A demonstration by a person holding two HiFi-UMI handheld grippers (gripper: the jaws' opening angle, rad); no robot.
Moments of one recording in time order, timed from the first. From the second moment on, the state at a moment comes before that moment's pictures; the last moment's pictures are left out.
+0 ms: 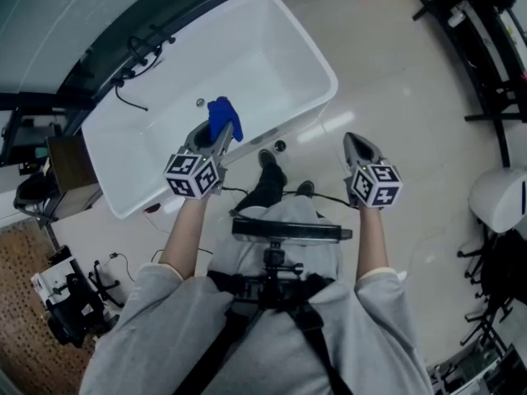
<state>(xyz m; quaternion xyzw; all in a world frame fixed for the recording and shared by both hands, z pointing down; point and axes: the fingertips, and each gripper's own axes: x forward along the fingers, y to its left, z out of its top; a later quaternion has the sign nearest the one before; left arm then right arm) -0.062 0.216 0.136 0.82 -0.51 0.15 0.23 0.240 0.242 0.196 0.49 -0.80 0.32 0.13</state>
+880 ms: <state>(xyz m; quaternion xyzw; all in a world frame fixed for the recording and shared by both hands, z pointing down) -0.128 0.113 0.170 0.83 -0.48 0.12 0.27 0.143 0.121 0.194 0.49 -0.80 0.29 0.19</state>
